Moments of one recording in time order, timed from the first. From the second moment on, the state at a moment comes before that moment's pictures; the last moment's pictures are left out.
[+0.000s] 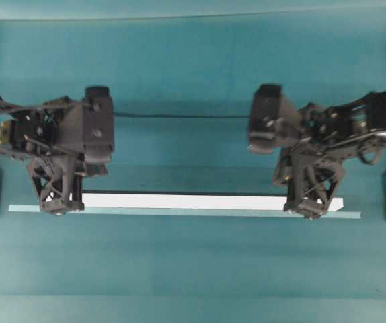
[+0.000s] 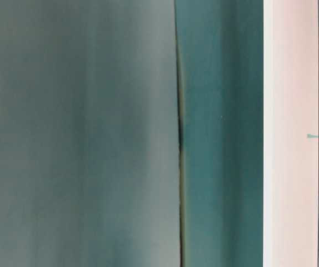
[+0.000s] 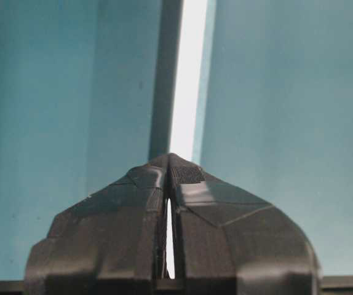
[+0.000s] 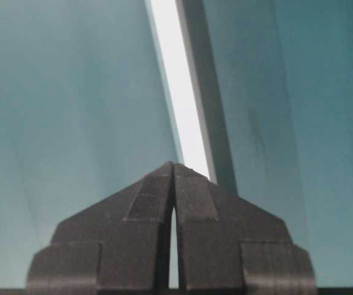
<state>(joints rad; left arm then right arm) 0.01 -0.36 0.59 0.02 0.83 -0.08 -0.05 -0.24 0.50 0.14 0.98 0.07</state>
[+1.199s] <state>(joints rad) -0.09 -0.23 0.63 0.02 0.80 -0.18 0.01 -0.12 0.51 0.08 0.95 -0.03</state>
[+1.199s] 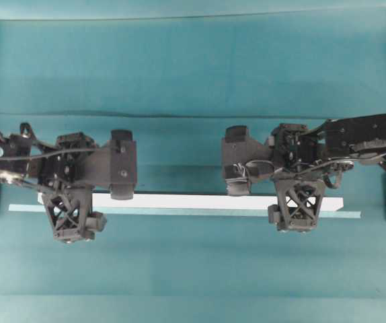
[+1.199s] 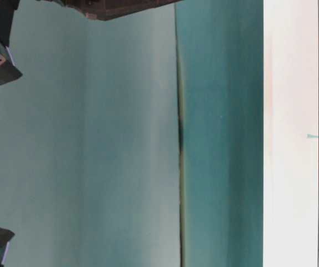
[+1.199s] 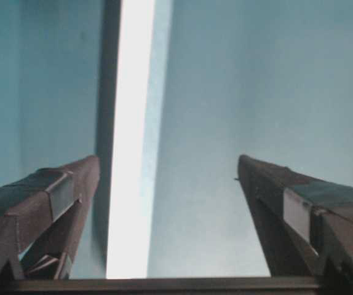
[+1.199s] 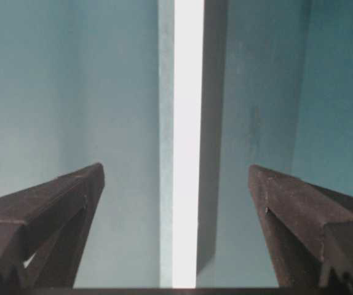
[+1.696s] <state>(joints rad) -0.06 -0.13 0.70 0.02 0.67 -0.15 0.01 -0.06 0.61 0.08 0.78 -0.02</state>
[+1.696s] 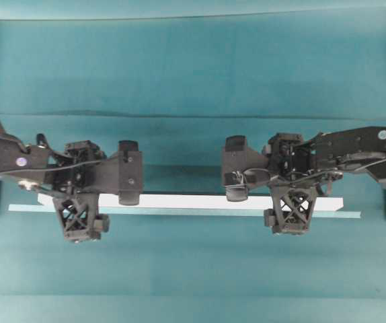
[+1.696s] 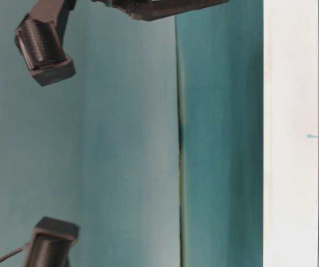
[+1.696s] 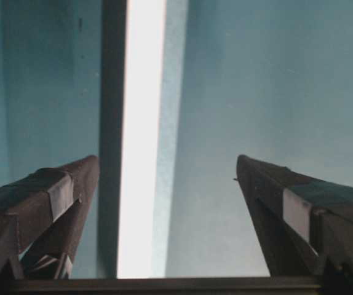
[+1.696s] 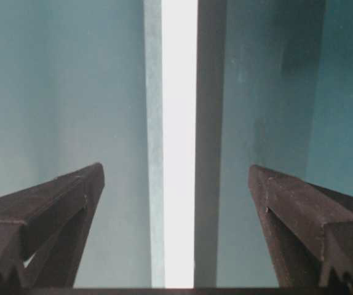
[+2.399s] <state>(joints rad) -0.04 -0.01 0.72 0.03 0.55 -0.09 0.01 0.03 0.63 0.08 0.67 -0.02</state>
